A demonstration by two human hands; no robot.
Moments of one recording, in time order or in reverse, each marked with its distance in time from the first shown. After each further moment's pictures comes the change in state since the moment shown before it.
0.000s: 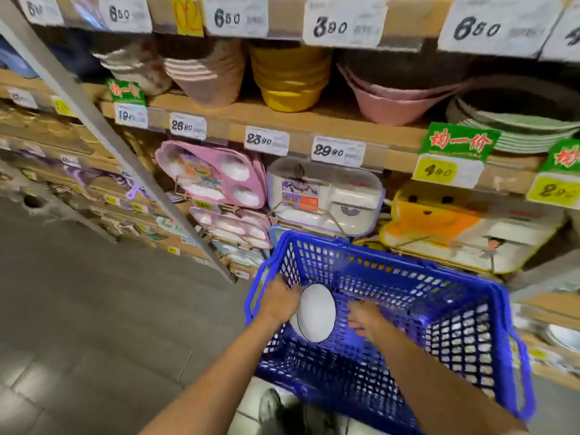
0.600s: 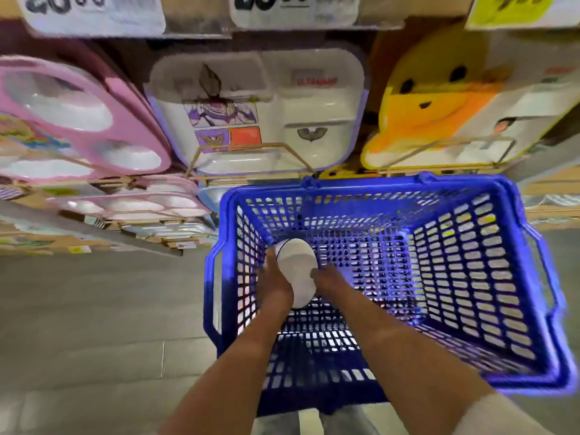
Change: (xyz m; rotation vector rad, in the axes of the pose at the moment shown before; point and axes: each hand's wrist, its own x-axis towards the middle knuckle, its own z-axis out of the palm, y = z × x) left_hand 0.109 -0.086 0.106 0.408 -0.264 -0.094; right_hand 0.093 0.049 0.082 0.066 0.092 0.199
